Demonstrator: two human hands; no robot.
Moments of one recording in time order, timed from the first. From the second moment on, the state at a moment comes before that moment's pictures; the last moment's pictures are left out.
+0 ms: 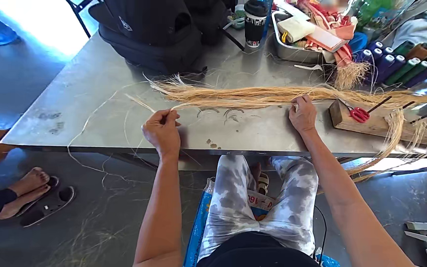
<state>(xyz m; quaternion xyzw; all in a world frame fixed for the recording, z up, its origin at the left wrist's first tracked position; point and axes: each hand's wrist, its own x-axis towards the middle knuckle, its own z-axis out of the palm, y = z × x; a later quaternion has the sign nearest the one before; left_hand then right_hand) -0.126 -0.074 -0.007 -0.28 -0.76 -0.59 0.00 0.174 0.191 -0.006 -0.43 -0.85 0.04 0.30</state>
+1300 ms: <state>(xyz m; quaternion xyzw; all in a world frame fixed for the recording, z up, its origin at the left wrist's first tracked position) -0.220 -0.146 0.000 -0.53 -0.77 -0.34 0.07 0.270 0.134 0.058 -0.56 -0.79 0.24 0.05</state>
